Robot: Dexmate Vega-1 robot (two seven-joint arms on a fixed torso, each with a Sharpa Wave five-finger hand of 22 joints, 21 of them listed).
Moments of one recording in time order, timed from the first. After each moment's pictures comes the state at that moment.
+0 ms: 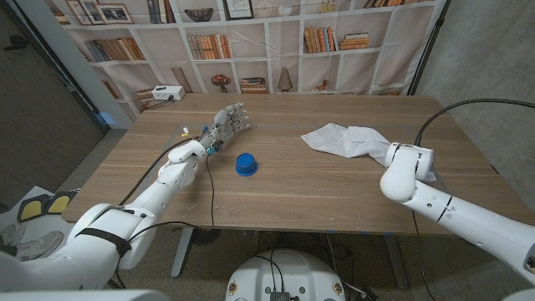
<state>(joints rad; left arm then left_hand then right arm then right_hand) 0.57 0.32 0.29 -0.83 -0.58 -0.25 -0.54 0.10 0.09 0.59 -0.06 0.17 -0.05 -0.10 0.18 0.18 -0.04 0.05 0.24 0.22 0.06 0.11 0.21 0.20 -0.07 0.21 0.45 0.21 -0.77 -0.81 -0.78 -1.89 -1.54 -1.37 1.34 0.77 0.13 -0.09 0.03 0.39 0.32 -0.05 0.25 0.21 0.26 -0.02 0.38 0.40 0.30 -0.04 0.43 0.60 0.14 0.09 0.34 0.20</state>
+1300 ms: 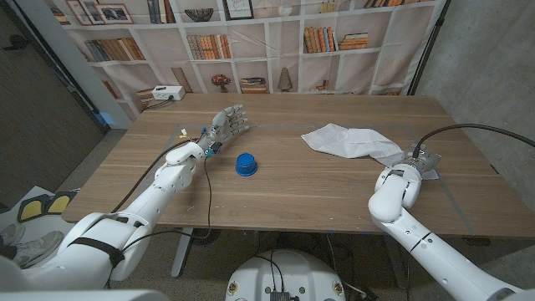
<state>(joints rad) 0.61 0.35 0.29 -0.90 -0.59 -0.21 -0.52 0.09 0.09 0.59 -0.06 0.17 -0.05 -0.10 0.18 0.18 -0.04 0.05 0.24 0.22 0.06 0.11 0.21 0.20 -0.07 0.21 0.45 0.21 -1.01 -0.53 -0.49 -1.79 -1.54 -1.22 0.61 0.80 0.05 -0.18 -0.02 0.43 0.01 0.01 0.18 0.26 -0.10 0.05 0.38 0.46 0.08 -0.04 0.46 0.66 0.16 0.14 0.30 0.21</state>
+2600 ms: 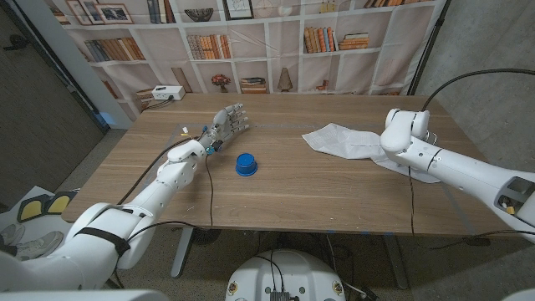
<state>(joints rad) 0.55 0.32 0.30 -0.81 -0.57 -0.23 -0.53 0.09 0.09 0.60 -0.06 0.17 -0.06 -0.11 0.18 0.18 -0.04 0.05 0.24 0.22 0.06 0.11 0.21 0.20 -0.07 0.21 0.45 0.21 -0.37 -0.81 -1.01 -1.56 -1.13 -1.35 1.35 1.03 0.07 -0.23 -0.10 0.41 0.32 -0.09 0.40 0.38 0.17 -0.09 0.48 0.49 0.51 -0.05 0.86 0.86 0.41 -0.03 0.49 0.29</state>
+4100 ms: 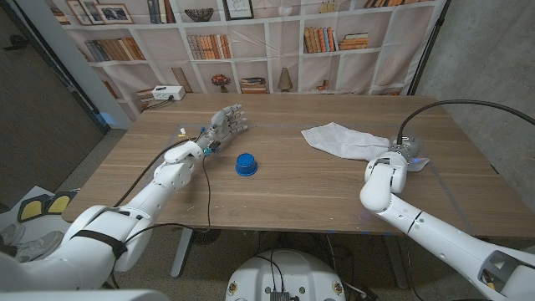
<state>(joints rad) 0.57 0.34 0.28 -0.83 -0.59 -0.23 -0.55 0.09 0.09 0.60 -0.06 0.17 -0.06 -0.11 0.18 0.18 -0.04 0.05 0.24 0.22 0.06 0.11 0.21 0.20 -0.07 0.21 0.45 0.21 -0.84 -0.61 -0.73 -1.70 -1.51 -1.29 0.59 1.32 0.17 -0.02 -0.10 0.40 0.69 -0.03 0.79 0.59 0.73 -0.12 0.77 0.59 0.87 -0.11 1.02 0.93 0.49 -0.05 0.77 0.33</state>
